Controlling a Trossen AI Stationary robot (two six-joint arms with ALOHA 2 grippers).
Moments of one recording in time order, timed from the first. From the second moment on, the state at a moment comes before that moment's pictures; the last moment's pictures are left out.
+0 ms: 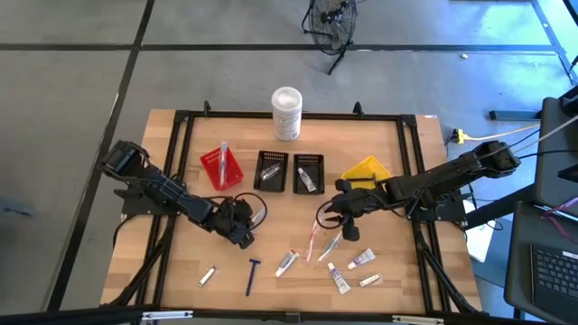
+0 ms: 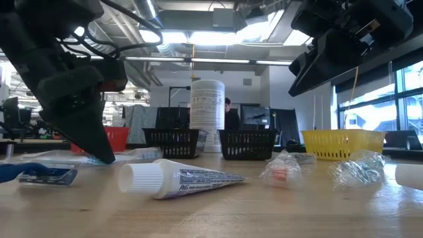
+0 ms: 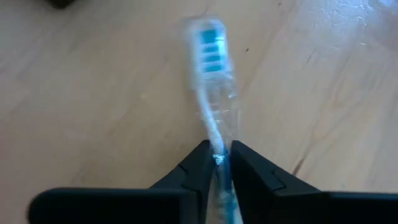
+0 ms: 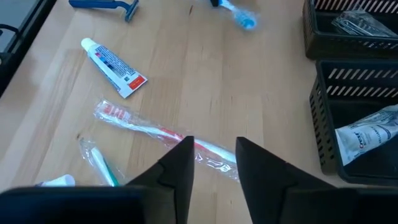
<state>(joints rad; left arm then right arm) -0.44 1.59 0.59 -0.10 -0.43 -0.99 0.28 1.32 0.67 -0.11 0.08 0.17</state>
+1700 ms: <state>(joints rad) 0.03 1.42 0.68 -0.88 -0.97 -1.59 0.28 1.32 0.67 -0.11 0.09 0.16</state>
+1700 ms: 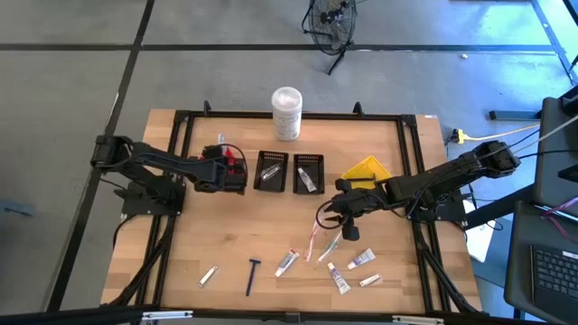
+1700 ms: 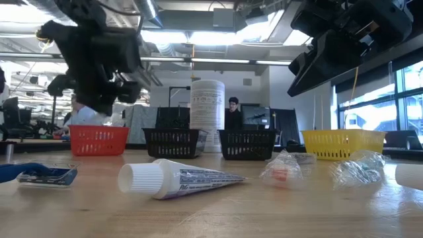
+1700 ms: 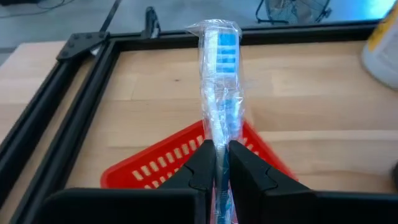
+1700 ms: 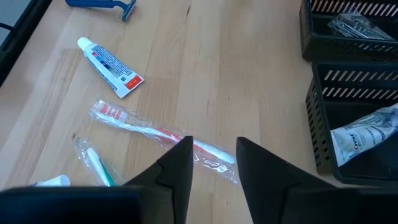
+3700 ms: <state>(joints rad) -0.10 1.42 0.90 -0.98 -0.72 -1.24 0.27 1.32 0.67 -0.09 0.11 0.14</state>
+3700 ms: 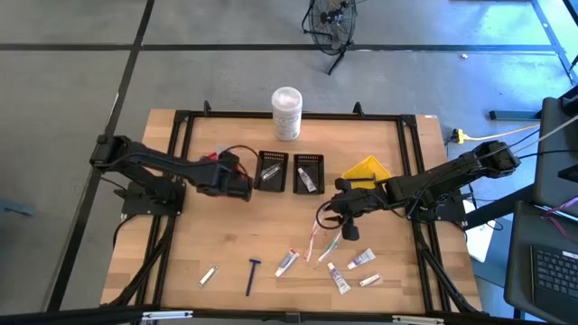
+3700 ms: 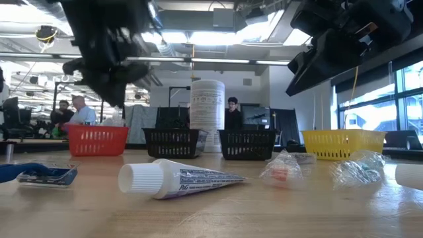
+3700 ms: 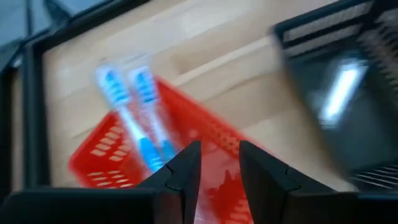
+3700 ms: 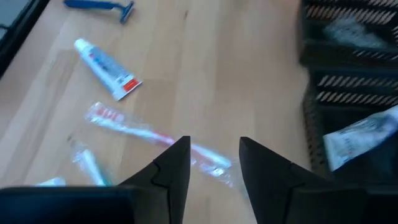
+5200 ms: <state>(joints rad) -0.53 1.42 0.92 -0.33 -0.42 -0.78 0.28 1.50 0.67 0.11 0.04 0.10</state>
